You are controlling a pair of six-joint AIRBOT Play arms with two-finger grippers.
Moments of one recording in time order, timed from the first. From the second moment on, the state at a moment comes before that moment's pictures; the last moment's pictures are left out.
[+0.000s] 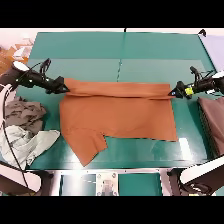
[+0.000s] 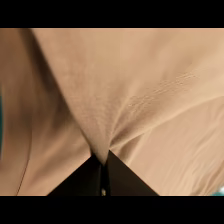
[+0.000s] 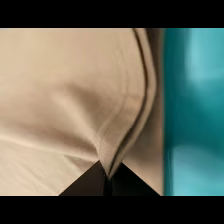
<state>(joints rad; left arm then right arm) 0.15 -1.73 1.43 0.88 -1.26 -1.27 -0.44 -1.81 1.45 -0.94 1.34 1.23</state>
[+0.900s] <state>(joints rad) 0.10 -1.73 1.42 1.05 -1.37 -1.38 -0.44 -1.79 1.38 -1.01 1.38 1.27</state>
